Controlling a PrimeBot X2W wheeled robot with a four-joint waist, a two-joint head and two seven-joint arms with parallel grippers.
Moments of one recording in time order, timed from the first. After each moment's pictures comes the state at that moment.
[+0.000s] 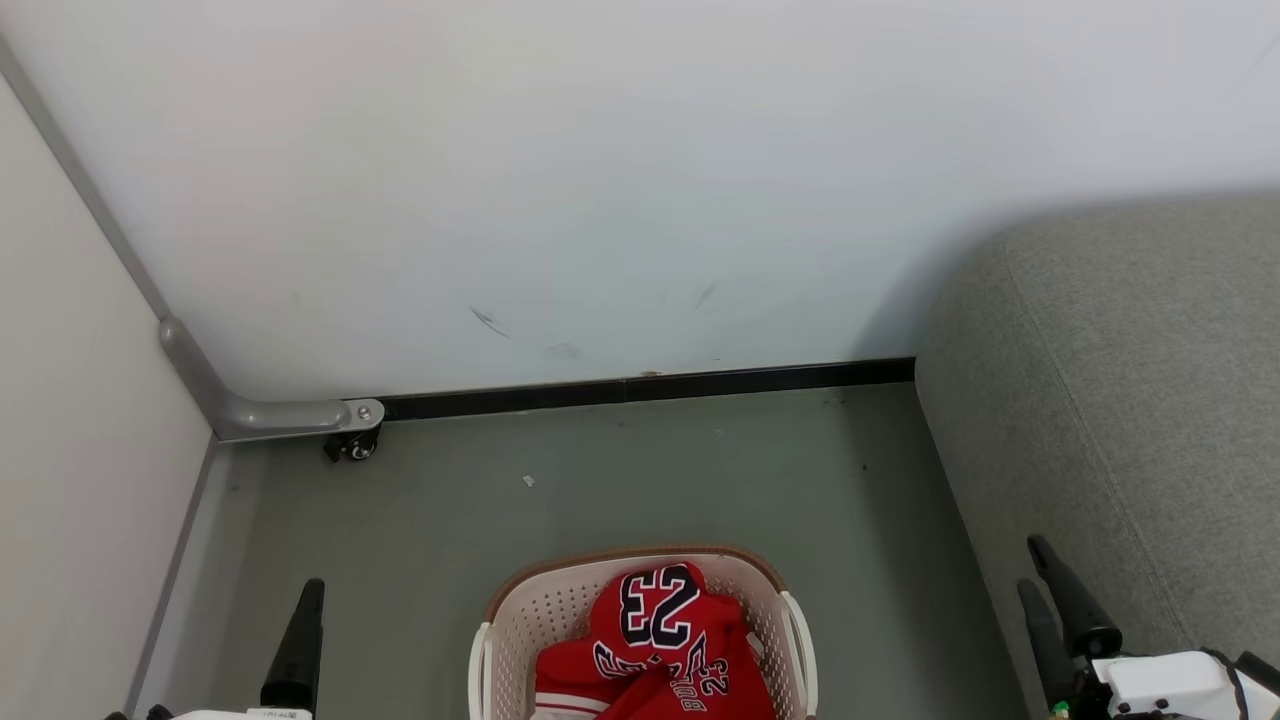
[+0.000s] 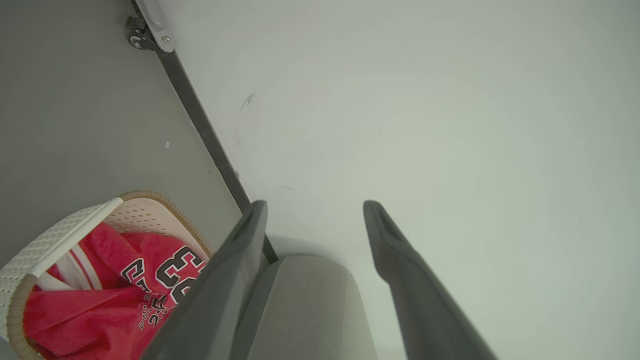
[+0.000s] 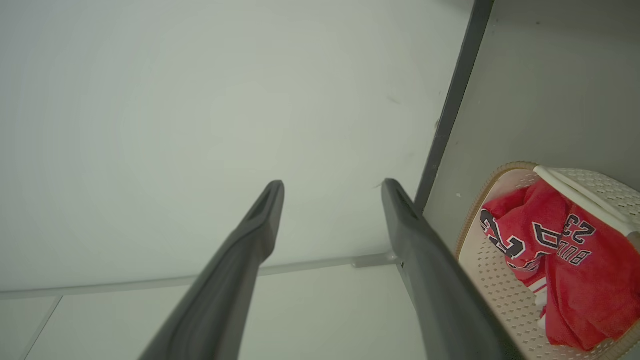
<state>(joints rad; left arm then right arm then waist) -0.01 0.01 0.03 0.29 -1.51 -0.12 0.05 -0.01 -0.02 -0.07 0.30 1.49 0.13 0.05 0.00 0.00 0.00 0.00</state>
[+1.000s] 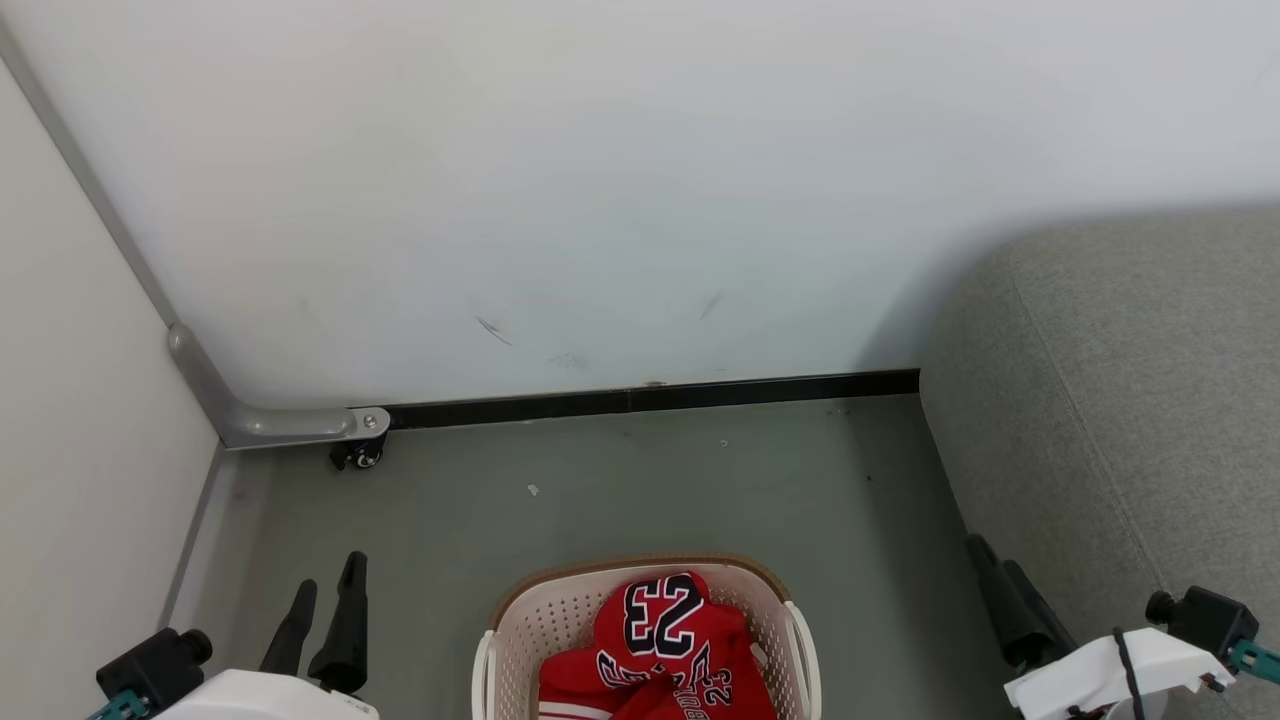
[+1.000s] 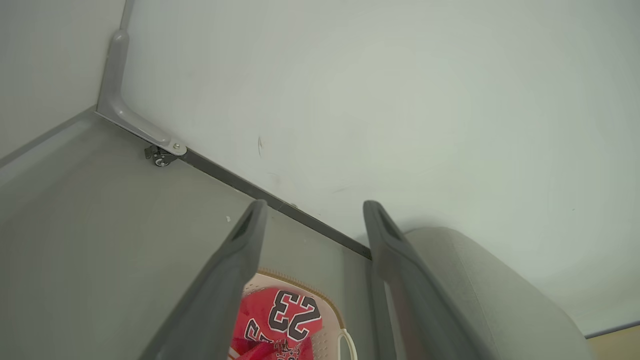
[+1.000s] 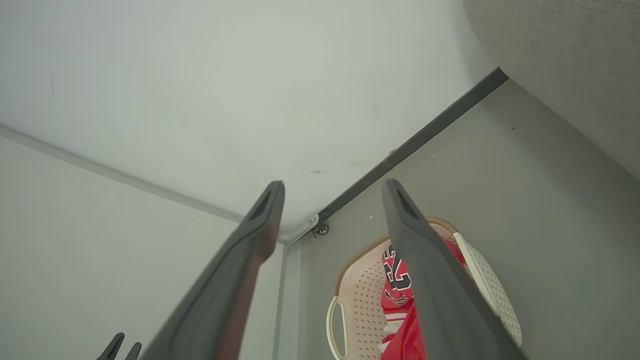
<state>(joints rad) -0.01 0.09 -0.11 0.18 -0.95 0.00 -0.06 -0.01 -0.06 0.03 0.26 0.91 0.13 -0.05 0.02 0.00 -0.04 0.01</state>
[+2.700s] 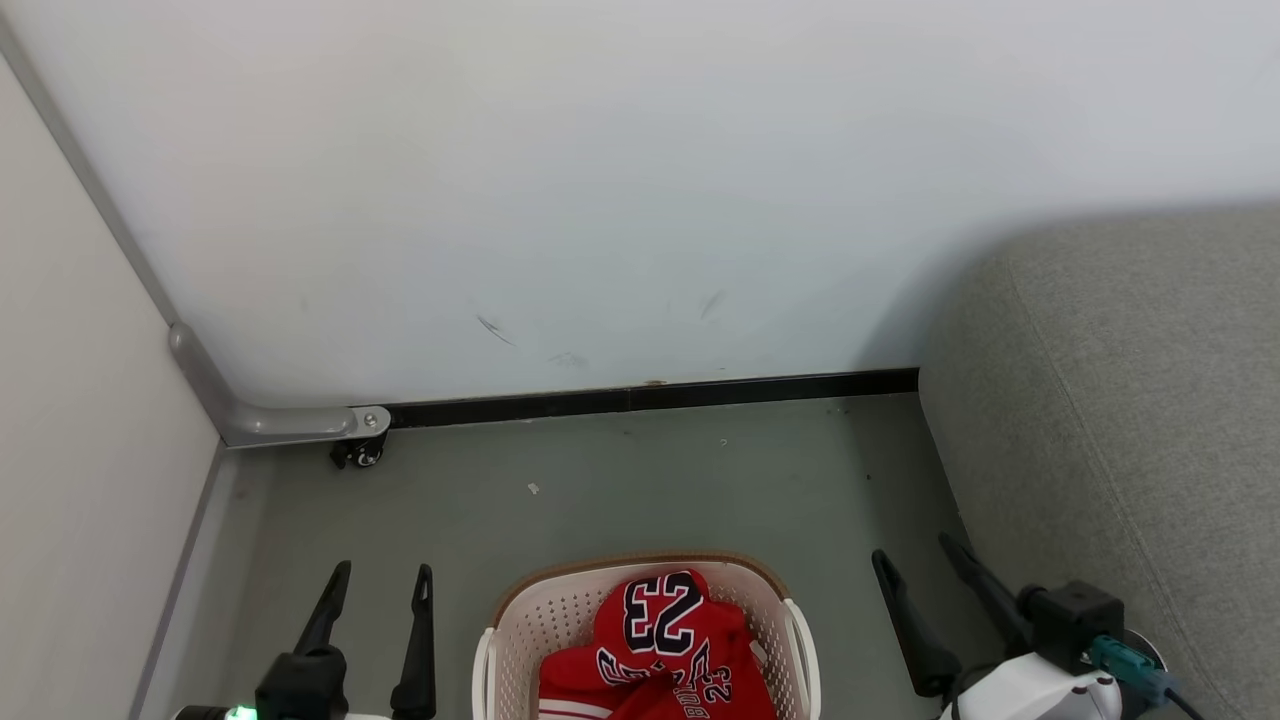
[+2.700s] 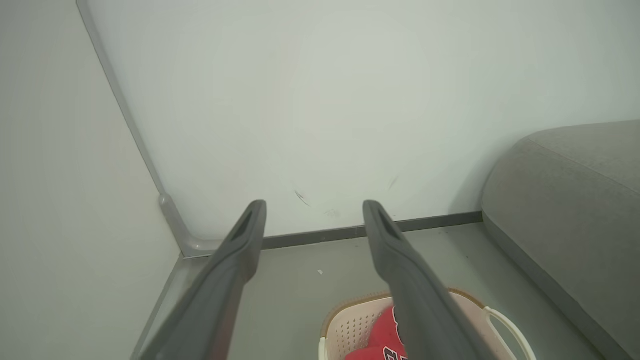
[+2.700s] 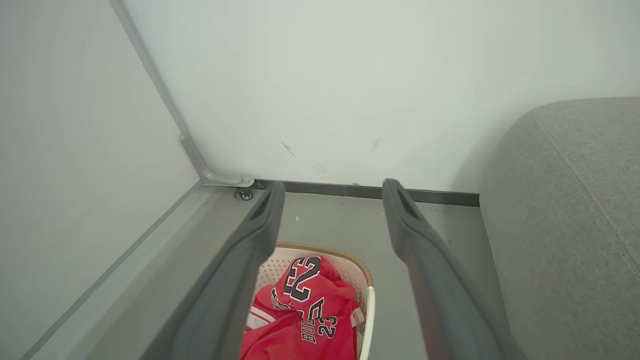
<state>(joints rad) 0.01 0.11 -0.26 0.15 -0.27 0.20 -0.24 0.00 -0.04 0.14 0.21 0.12 0.13 -0.24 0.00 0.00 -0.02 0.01</state>
